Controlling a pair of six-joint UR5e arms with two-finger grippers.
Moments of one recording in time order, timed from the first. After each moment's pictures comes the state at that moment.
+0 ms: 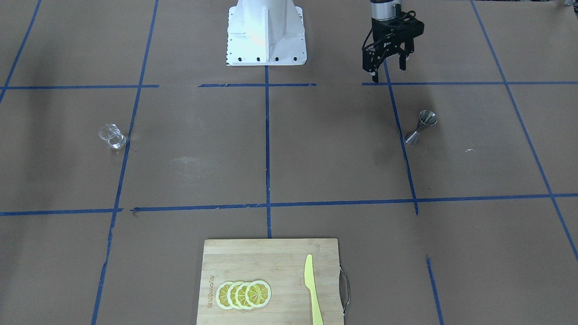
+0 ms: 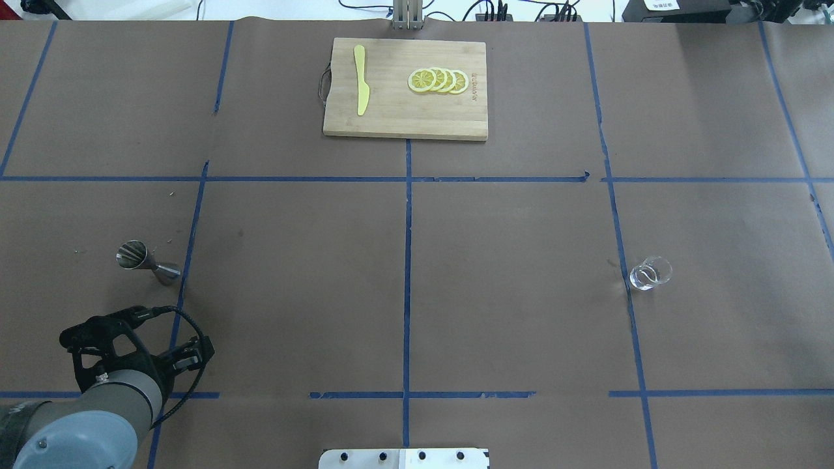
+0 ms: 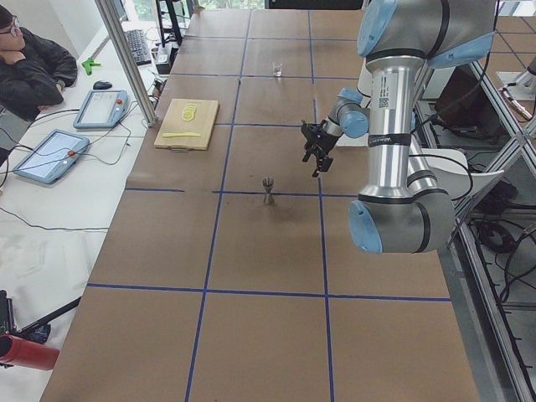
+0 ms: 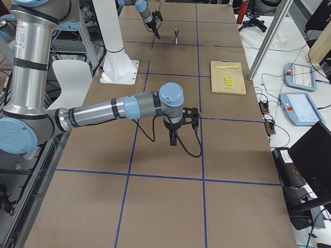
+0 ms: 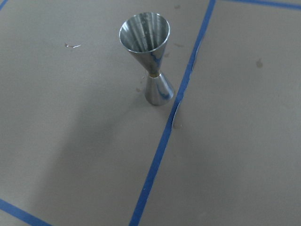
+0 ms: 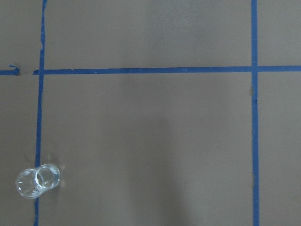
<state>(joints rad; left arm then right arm) -0.07 -1.55 -2.30 -1.38 -1.15 -1.98 1.41 -1.76 2.04 -1.54 2.43 0.33</state>
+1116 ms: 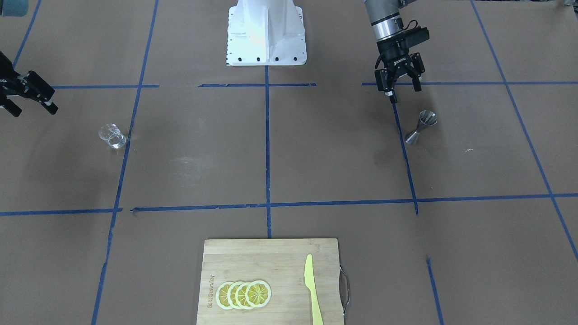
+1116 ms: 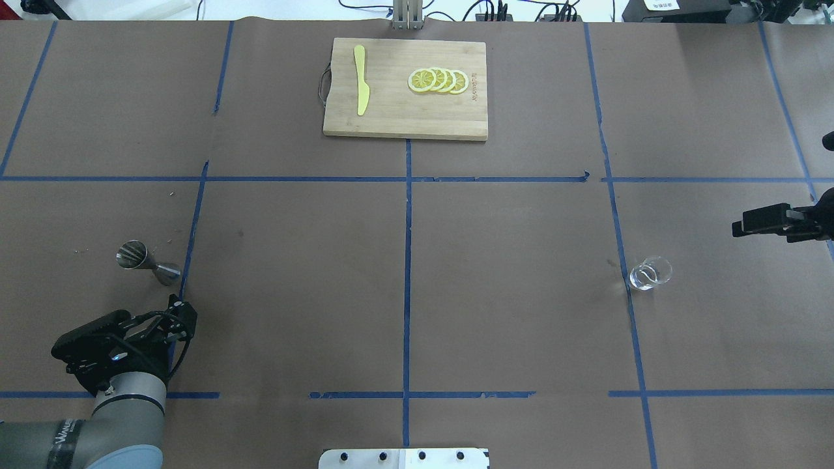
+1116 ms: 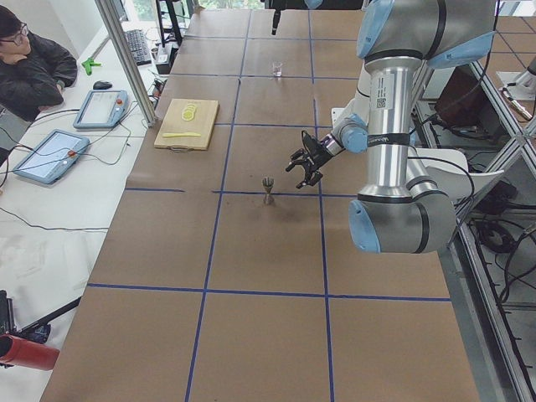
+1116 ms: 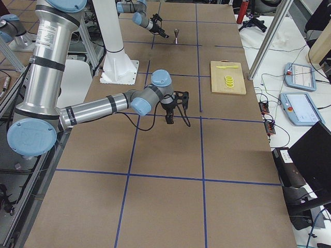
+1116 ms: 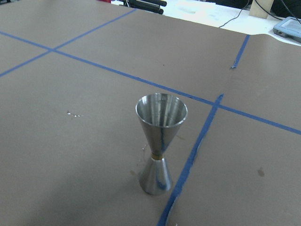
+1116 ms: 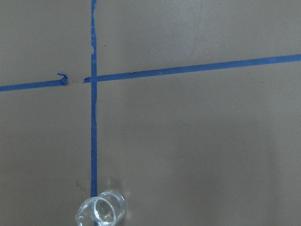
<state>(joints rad) -0.03 -1.53 -2.17 -1.28 -0.78 -2.25 1.01 -1.81 2.07 -1.07 2.15 0.95</state>
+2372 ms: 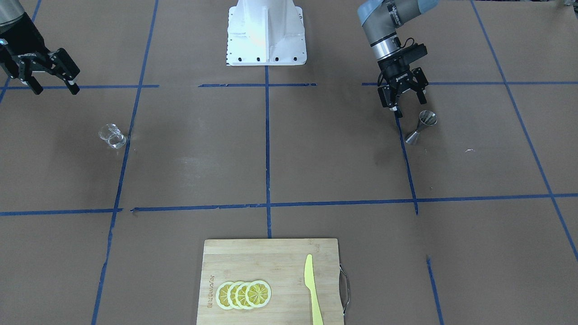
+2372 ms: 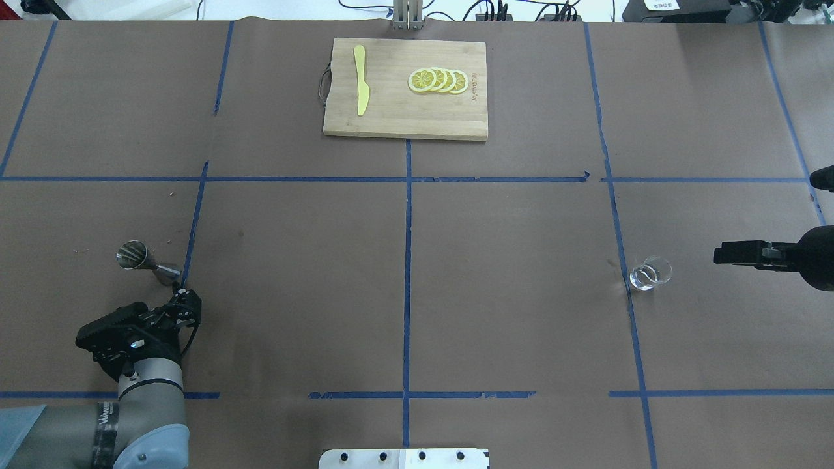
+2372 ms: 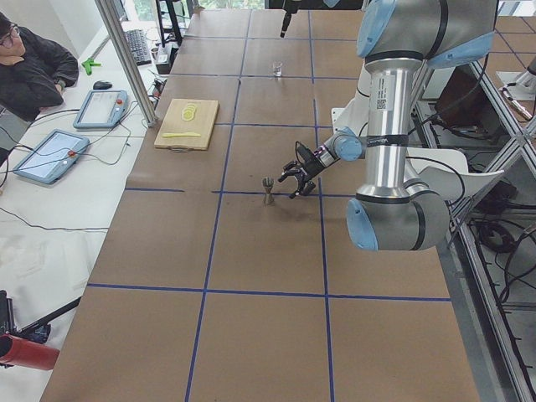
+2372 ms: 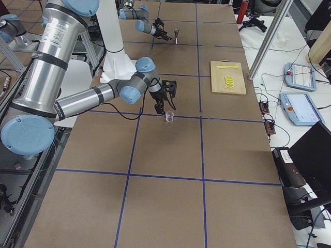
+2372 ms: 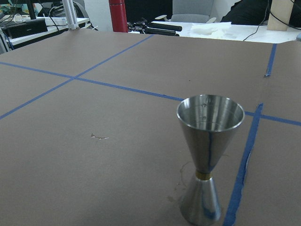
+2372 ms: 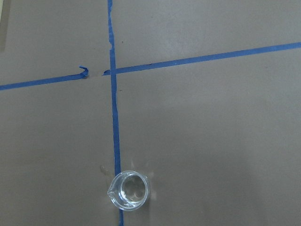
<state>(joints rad) -0.08 -1.61 -2.02 -1.26 -0.73 -2.27 0.75 -1.93 2.27 -1.07 1.83 1.19</state>
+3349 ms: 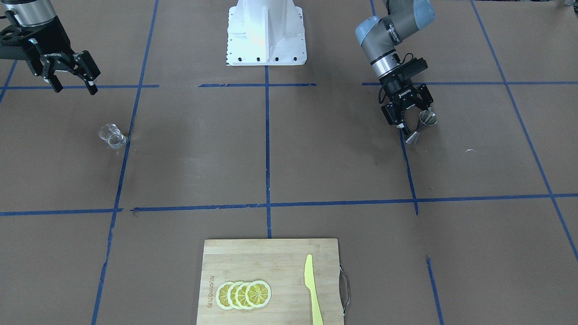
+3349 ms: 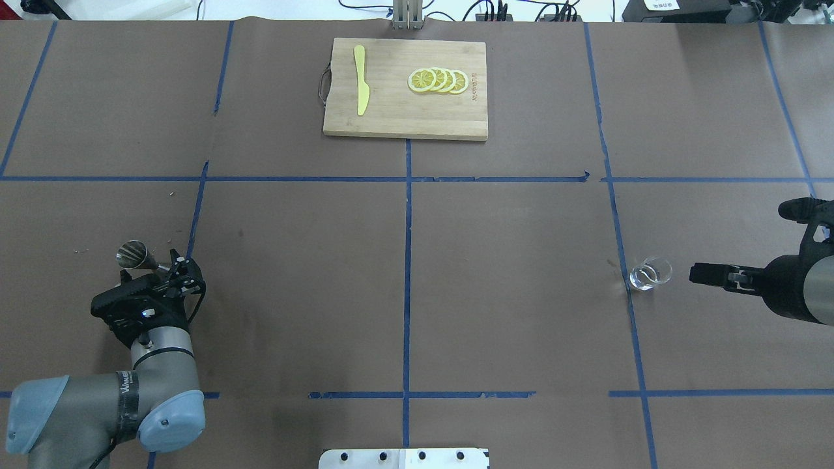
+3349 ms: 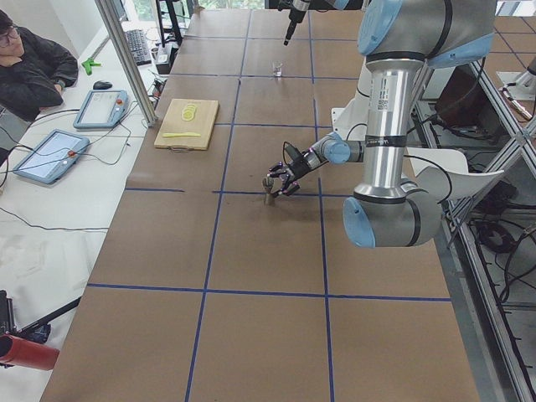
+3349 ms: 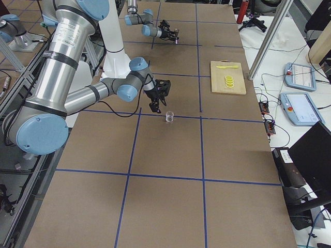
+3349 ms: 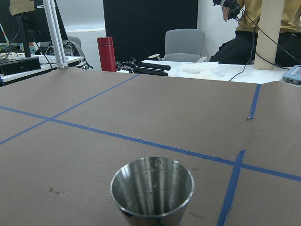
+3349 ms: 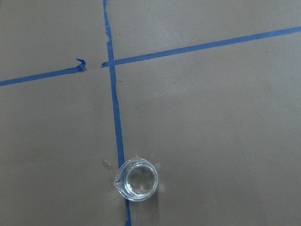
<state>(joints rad) -0.16 -1.66 -1.91 -1.26 -0.65 -2.22 0.58 -1.95 2.29 -1.07 1.66 1.35</state>
